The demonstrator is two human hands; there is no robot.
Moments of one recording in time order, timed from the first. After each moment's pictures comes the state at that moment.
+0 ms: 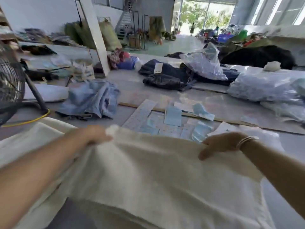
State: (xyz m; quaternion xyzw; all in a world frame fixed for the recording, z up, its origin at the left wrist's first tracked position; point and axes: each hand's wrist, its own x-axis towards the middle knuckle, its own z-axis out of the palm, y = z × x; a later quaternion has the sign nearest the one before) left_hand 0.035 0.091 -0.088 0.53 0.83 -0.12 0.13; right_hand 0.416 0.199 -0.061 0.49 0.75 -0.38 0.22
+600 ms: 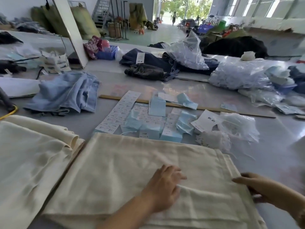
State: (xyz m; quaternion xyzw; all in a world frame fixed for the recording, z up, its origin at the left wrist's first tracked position) left_hand 0.271 0.034 -0.210 0.82 0.50 0.22 0.15; right_hand 0.589 0.098 -0.151 0.75 0.44 -0.49 -0.05
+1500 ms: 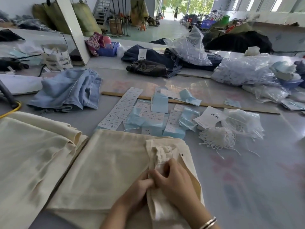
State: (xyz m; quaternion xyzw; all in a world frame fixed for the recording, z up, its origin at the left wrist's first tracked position) left_hand 0.235 0.000 -0.192 0.31 0.38 0.51 0.71; right_hand 0.353 0.032 -0.174 0.61 0.72 -0.27 -0.21
